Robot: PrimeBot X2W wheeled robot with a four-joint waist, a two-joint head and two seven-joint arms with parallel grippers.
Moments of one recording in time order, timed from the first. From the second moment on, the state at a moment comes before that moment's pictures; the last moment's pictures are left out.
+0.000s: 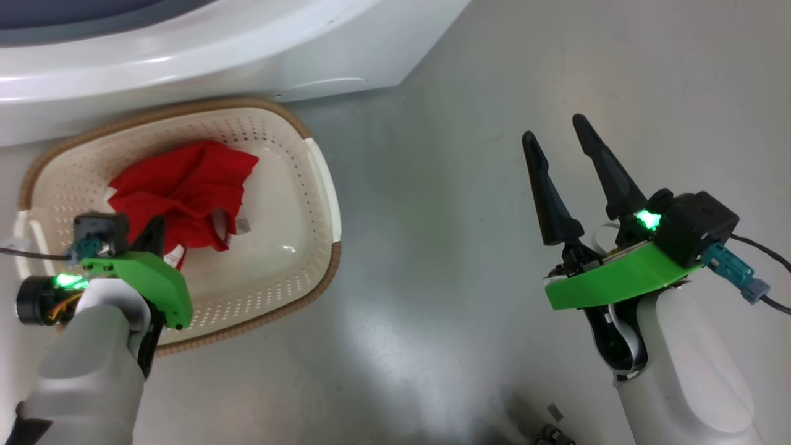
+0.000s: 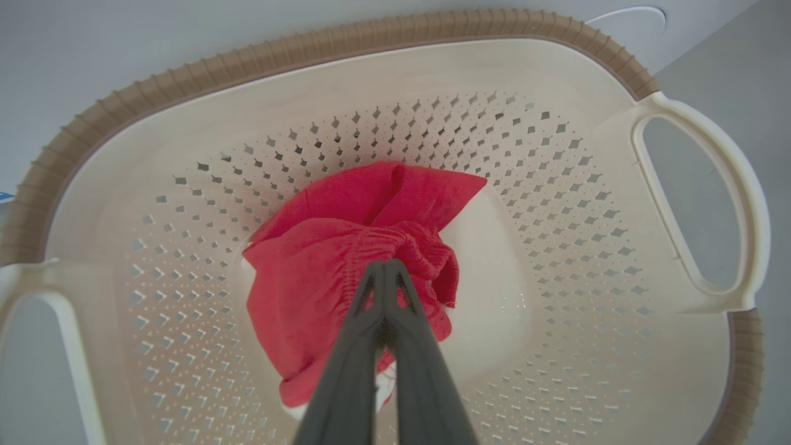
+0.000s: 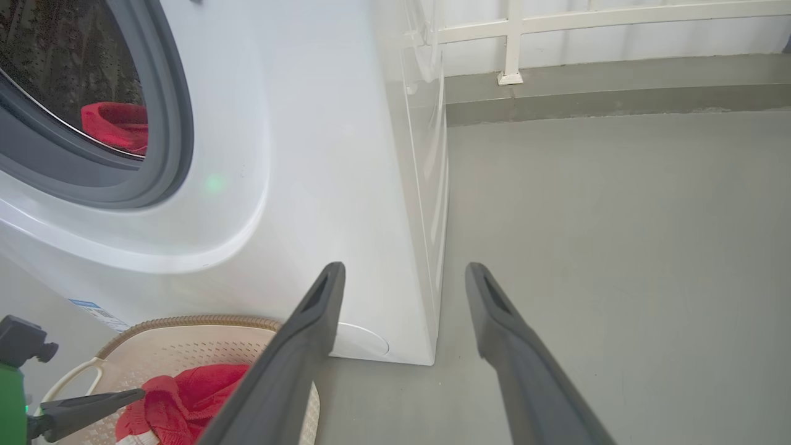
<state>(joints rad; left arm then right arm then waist) -0.86 0.19 -0.45 1.22 -0.42 -0.13 -0.25 -0.45 -0.07 0.15 0.12 0.29 0.13 -0.25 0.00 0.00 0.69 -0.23</state>
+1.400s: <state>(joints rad) -0.73 0.20 -0.40 0.93 -0.62 -0.13 -0.25 -0.38 -0.14 0.14 0.17 0.28 0.13 -0.26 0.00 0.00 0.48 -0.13</state>
